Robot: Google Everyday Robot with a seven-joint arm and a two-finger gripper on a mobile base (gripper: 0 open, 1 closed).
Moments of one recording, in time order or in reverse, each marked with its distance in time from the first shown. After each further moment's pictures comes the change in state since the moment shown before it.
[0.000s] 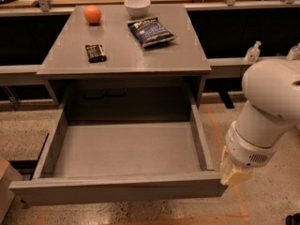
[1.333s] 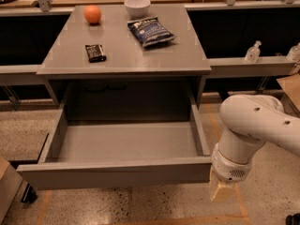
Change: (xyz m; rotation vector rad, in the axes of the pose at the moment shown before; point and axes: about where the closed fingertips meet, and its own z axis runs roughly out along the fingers) arm 0.004 -0.010 0.098 -0.150 -0.019 0.005
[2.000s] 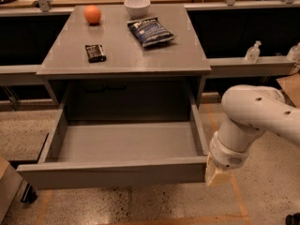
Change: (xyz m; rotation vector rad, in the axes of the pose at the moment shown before) arm -0.006 -0.035 -0.015 0.078 -0.043 -0.033
